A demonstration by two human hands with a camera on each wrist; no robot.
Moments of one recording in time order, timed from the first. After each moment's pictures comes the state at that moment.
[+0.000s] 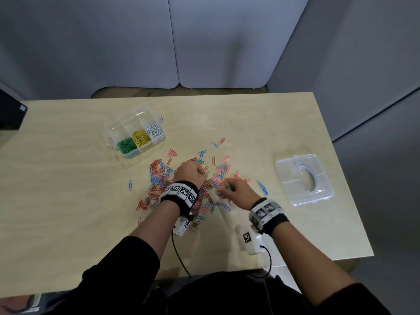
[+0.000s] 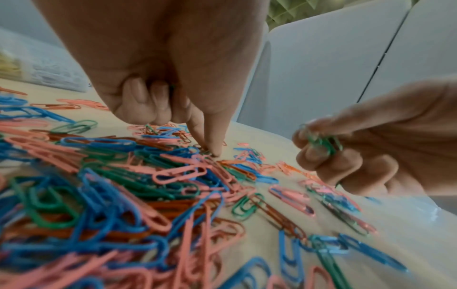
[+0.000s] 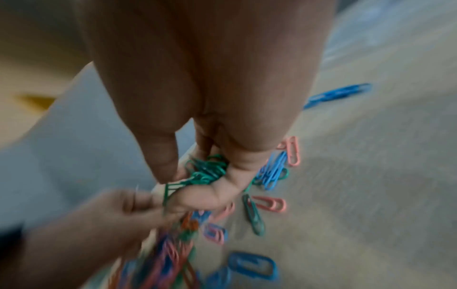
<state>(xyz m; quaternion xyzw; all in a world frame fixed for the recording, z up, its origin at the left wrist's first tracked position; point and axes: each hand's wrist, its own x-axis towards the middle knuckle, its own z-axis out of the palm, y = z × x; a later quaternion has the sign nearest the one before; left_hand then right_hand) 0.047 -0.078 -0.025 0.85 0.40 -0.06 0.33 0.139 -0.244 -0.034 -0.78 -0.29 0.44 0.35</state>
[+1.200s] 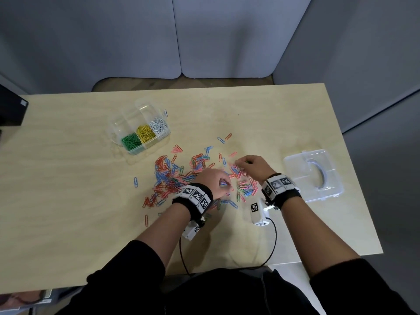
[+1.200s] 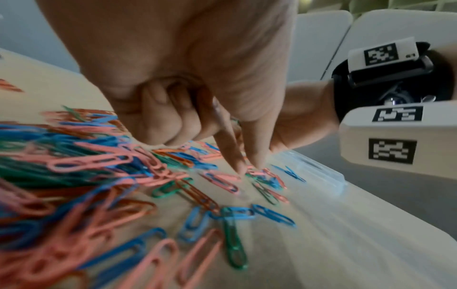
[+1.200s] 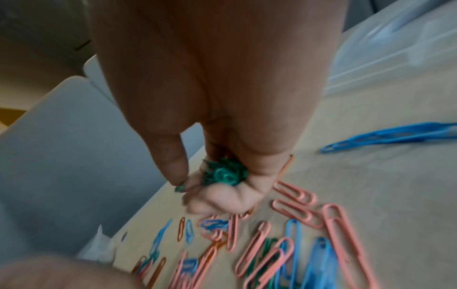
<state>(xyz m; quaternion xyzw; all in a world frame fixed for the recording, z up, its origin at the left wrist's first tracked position) 0.051 -0.103 -0.026 0.88 0.20 -0.16 0.39 0.199 -0.219 -0.039 -0.81 -0.15 0.42 0.37</state>
